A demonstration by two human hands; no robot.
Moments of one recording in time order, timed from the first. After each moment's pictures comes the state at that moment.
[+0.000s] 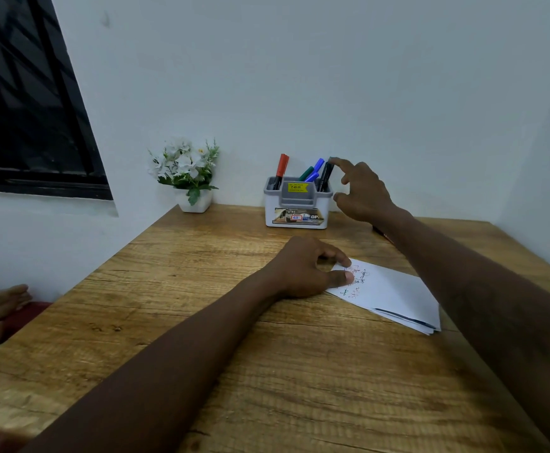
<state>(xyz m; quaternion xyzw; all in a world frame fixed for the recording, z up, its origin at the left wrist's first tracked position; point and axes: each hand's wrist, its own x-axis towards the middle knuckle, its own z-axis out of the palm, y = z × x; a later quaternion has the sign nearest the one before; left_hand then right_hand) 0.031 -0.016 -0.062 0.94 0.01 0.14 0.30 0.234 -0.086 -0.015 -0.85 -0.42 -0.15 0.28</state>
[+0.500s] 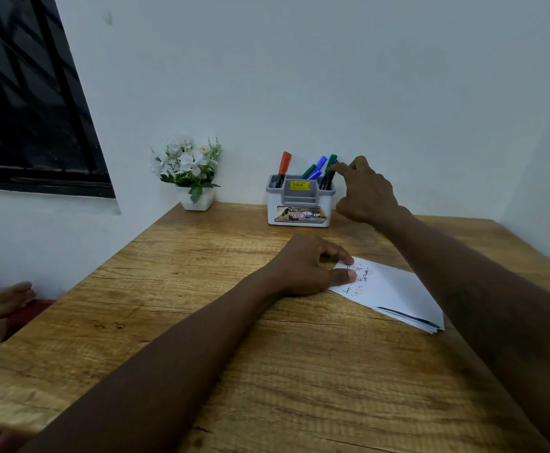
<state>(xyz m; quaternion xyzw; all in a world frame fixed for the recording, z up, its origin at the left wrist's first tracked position) 0.033 -0.014 -0.064 0.95 0.01 0.14 0.29 0.227 -0.083 -0.013 -0.87 -0.41 -0.20 0.16</state>
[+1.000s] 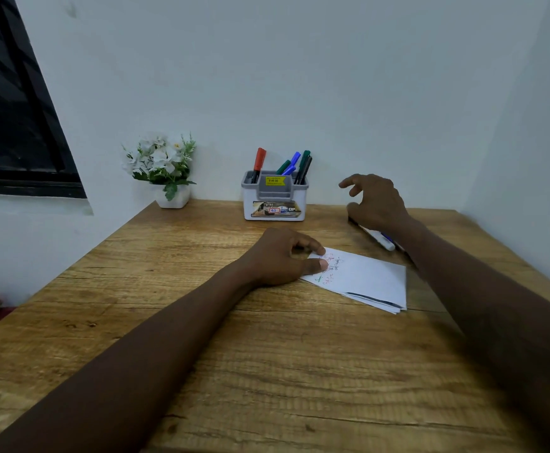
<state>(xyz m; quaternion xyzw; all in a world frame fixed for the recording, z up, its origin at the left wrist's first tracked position) 0.035 -0.012 -0.065 0.95 0.00 0.14 0.29 0.228 -0.161 -0.028 -0.87 -0.37 -0.14 0.31</state>
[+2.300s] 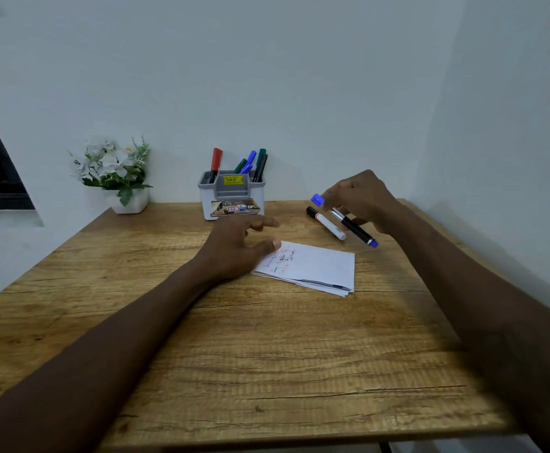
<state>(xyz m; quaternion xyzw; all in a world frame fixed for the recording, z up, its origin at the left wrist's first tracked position) 0.026 -0.025 -0.057 0.93 0.03 0.26 0.27 0.196 -0.225 -0.001 -0.85 -0.24 0.03 0.47</state>
